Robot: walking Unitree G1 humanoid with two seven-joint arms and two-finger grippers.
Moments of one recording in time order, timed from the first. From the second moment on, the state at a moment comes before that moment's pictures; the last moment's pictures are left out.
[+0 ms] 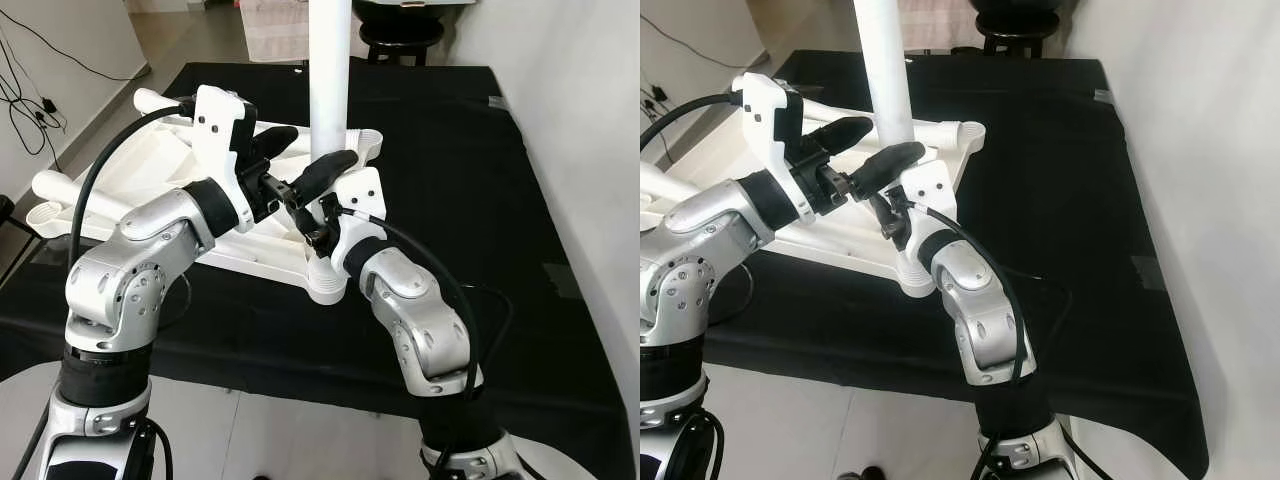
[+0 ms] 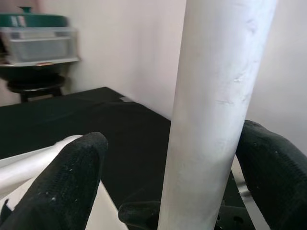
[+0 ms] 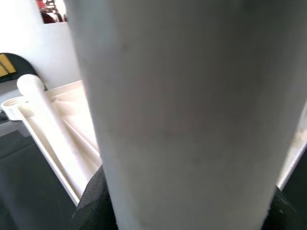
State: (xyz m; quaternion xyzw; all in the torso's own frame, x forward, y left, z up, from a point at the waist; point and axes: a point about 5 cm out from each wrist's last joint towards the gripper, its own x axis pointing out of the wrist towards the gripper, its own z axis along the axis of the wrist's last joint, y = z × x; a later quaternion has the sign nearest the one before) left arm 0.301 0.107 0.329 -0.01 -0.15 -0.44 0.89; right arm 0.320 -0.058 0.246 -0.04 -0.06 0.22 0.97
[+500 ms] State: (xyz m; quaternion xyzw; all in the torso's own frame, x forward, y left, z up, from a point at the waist) left arm 0.317 0.082 0.354 0.01 -0.13 -0.52 0.84; right arm 0.314 -0.072 0.251 -0.02 -0.07 0.14 0.99
